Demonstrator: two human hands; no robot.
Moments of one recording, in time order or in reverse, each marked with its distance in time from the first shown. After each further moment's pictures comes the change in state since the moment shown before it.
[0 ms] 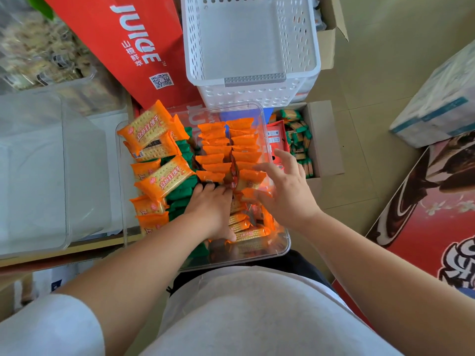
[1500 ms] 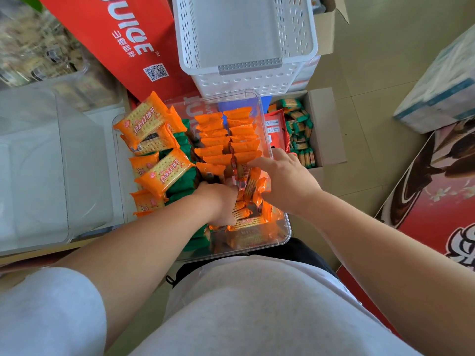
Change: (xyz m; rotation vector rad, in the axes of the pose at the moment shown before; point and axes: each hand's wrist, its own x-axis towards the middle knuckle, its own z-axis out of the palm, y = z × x) left_hand 0.015 0.000 -0.009 -0.019 -0.186 0.146; right_hand 0.008 -0.008 -0.019 -0.253 -0.283 -0.008
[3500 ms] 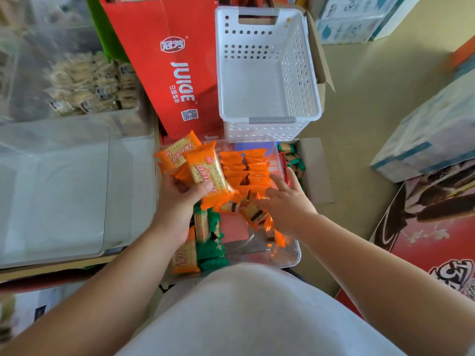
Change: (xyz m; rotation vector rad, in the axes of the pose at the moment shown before) left_hand -0.101 -0.067 0.004 -1.906 0.952 0.119; right_hand 0.003 -0.038 -0.012 -0.709 -0.066 -0.191
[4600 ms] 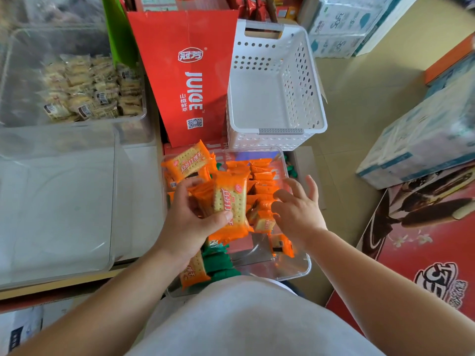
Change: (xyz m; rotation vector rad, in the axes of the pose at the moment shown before) left_hand -0.024 0.020 -0.018 0.050 -0.158 -0.010; right_hand 0.007 -0.007 0.016 0.045 0.344 0.233
